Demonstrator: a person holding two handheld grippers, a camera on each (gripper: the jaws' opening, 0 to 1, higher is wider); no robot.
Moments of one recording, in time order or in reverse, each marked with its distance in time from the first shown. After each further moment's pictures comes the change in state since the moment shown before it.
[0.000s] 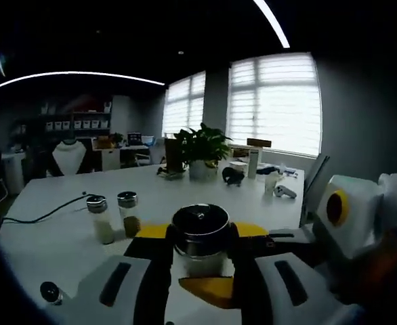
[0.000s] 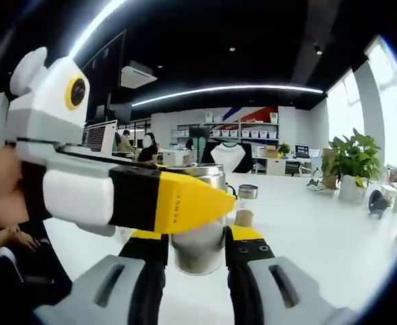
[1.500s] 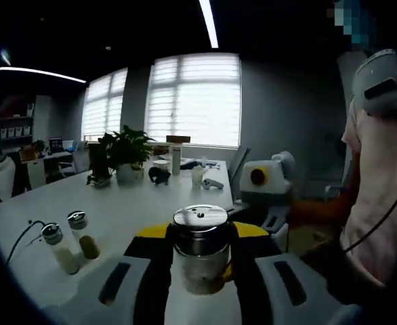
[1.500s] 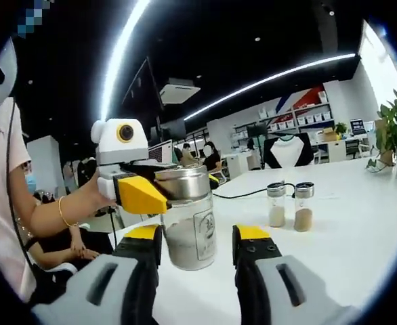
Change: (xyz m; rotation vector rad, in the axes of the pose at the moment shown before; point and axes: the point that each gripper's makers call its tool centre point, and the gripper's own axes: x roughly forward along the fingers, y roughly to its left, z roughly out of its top) left arm -0.036 -0.019 0.025 0.088 0.027 -0.551; right arm -0.017 0.029 0.025 0.194 -0.035 0.431
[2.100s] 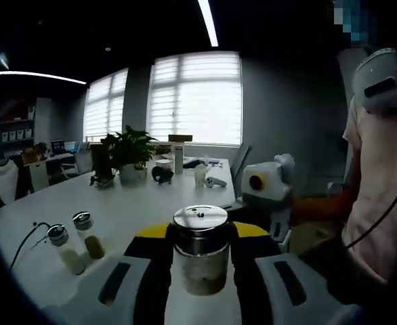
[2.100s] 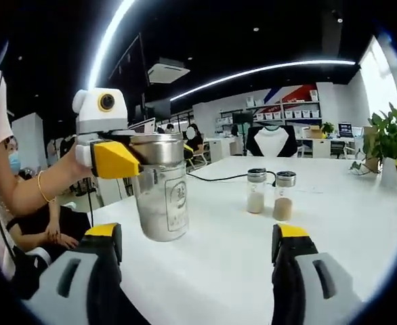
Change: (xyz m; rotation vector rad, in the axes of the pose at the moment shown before) left arm -0.007 0.005 -0.001 0.018 0.013 0.016; right arm -0.002 -0.020 -0.020 -0.069 0.100 -0.111
